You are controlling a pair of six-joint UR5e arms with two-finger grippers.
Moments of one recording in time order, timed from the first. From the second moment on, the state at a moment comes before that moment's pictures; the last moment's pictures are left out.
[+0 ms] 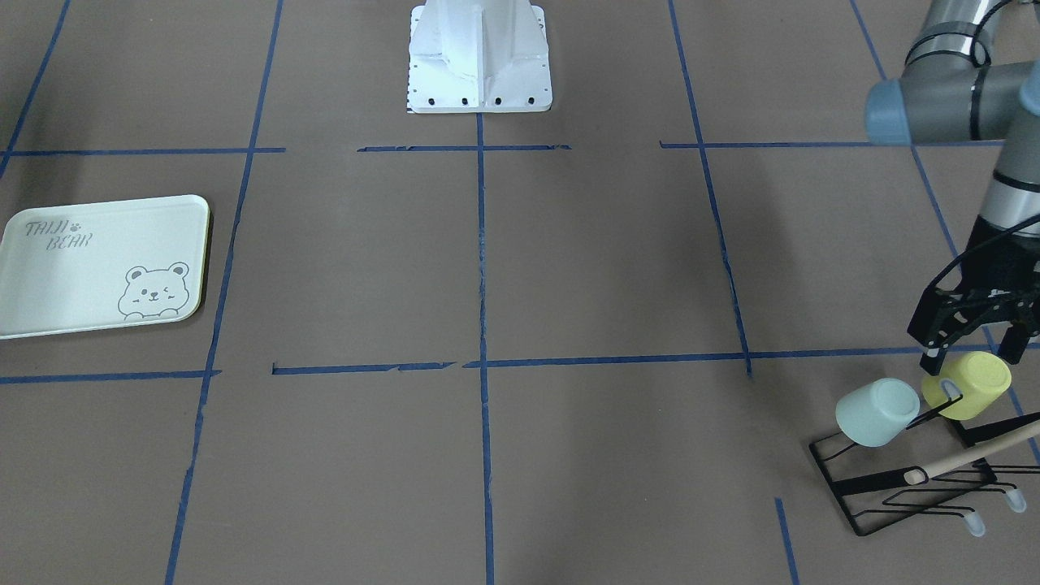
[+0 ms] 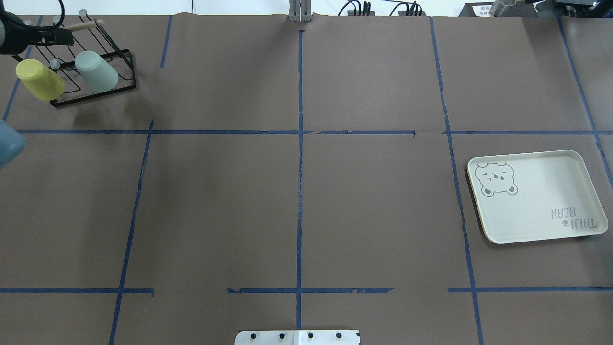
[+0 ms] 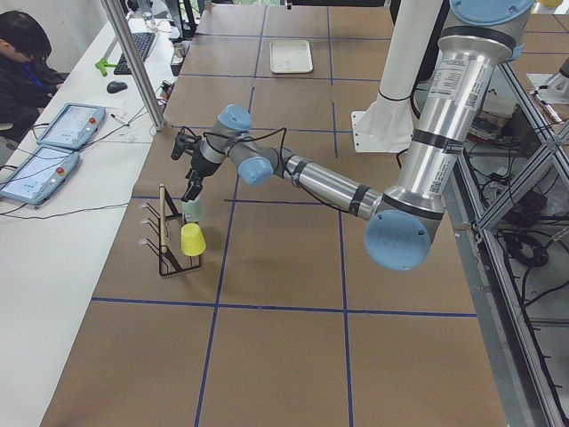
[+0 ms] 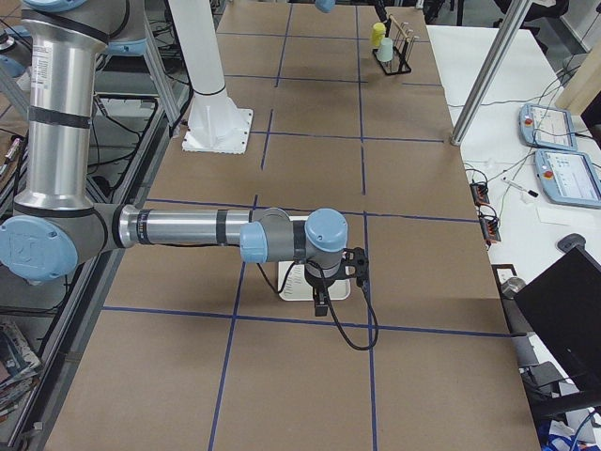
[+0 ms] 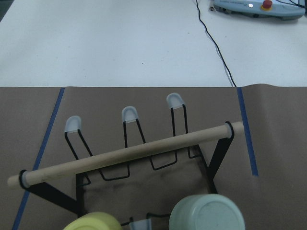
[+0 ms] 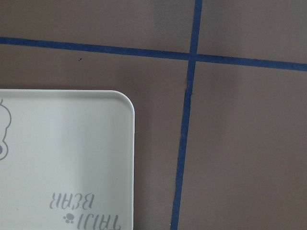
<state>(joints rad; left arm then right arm) -1.06 -1.86 -1.65 -2.09 -1.65 -0.94 1.49 -1.72 1.74 -1.52 2.36 0.02</state>
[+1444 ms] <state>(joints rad) -0.91 -1.89 -1.42 -2.32 -1.40 -1.06 1.49 -1.72 1.74 -1.52 2.36 0.02</state>
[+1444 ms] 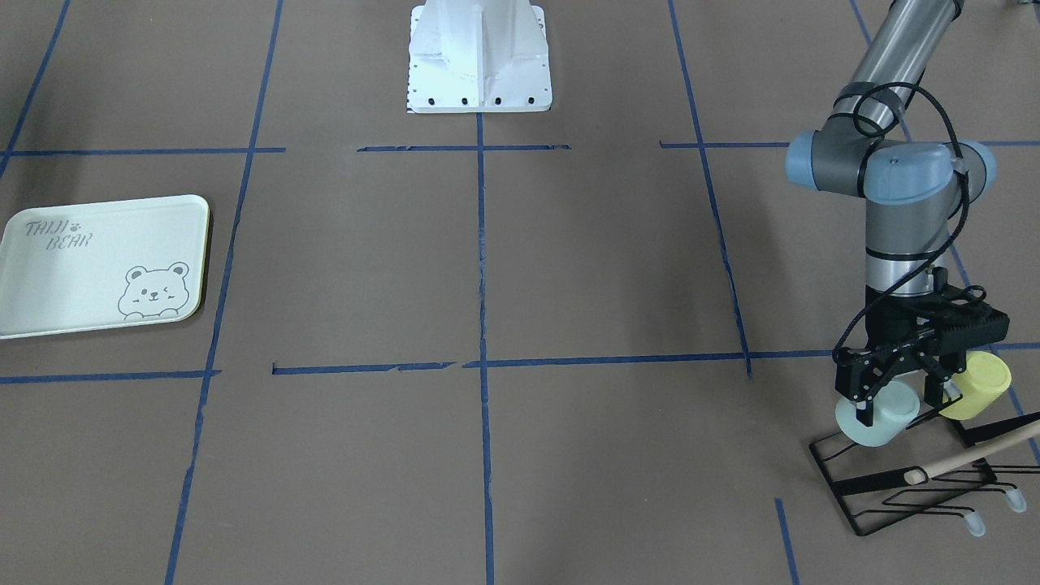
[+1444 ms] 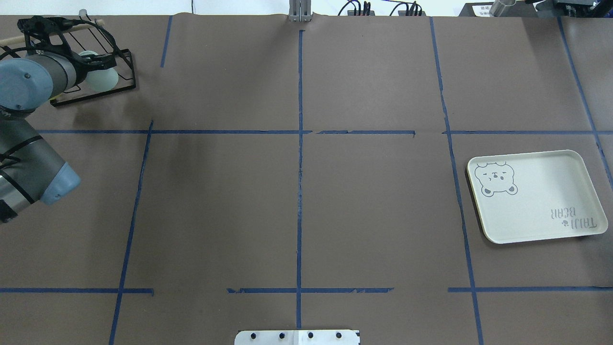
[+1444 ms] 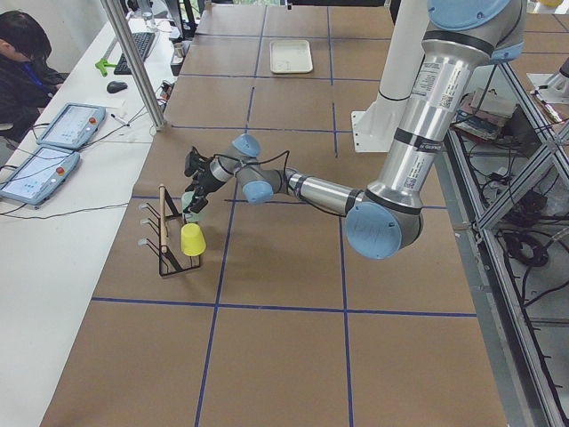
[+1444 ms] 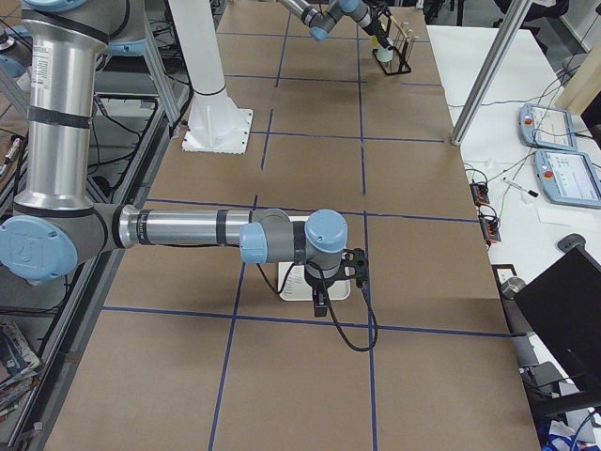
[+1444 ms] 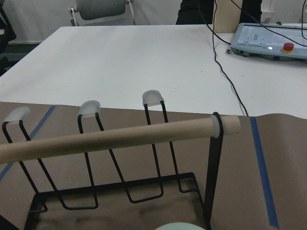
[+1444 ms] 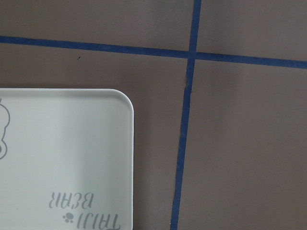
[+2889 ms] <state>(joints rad) -0.90 -1.88 -1.43 -2.33 -1.40 -1.05 1.49 -1.72 1.74 -1.52 2.36 0.02</state>
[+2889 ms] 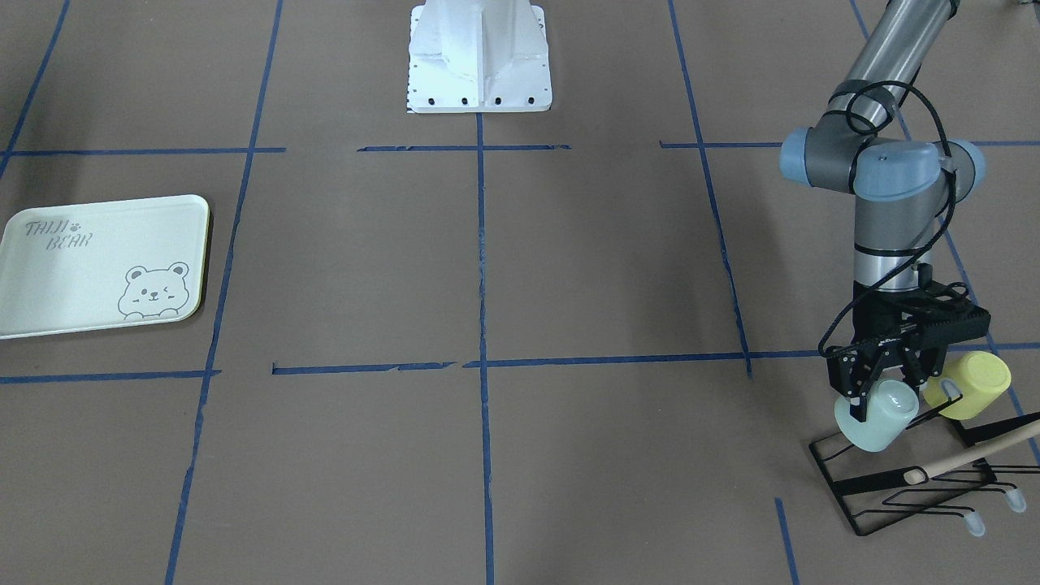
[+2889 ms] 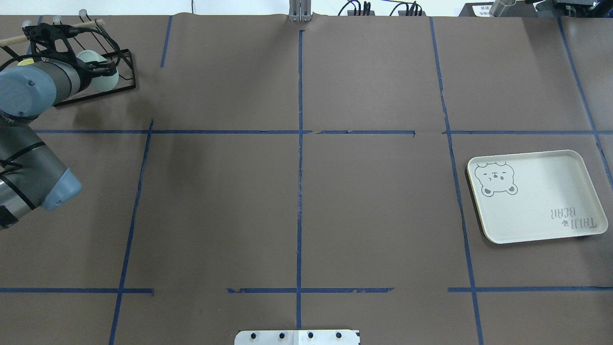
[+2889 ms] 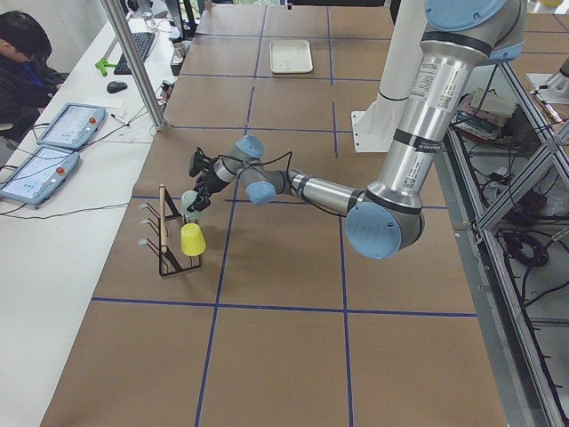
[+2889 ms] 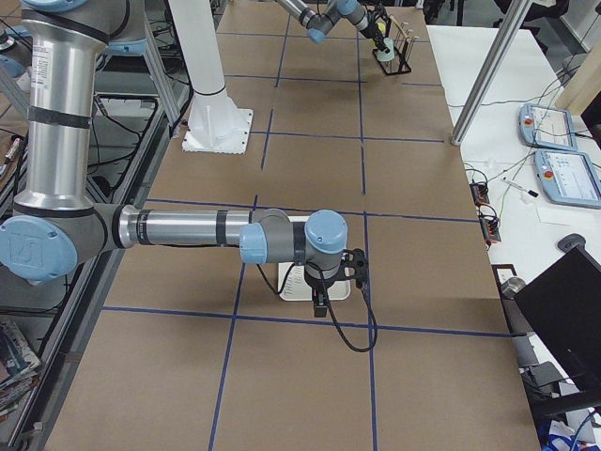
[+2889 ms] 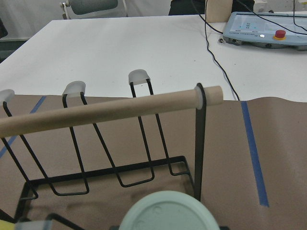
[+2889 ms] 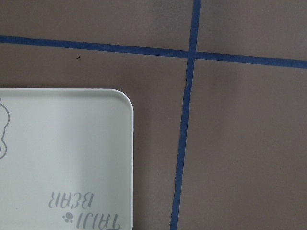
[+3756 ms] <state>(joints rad) -0.92 -1.83 -1.55 -2.32 -1.40 -0.96 1.49 -1.72 1.74 -1.52 2.36 0.02</state>
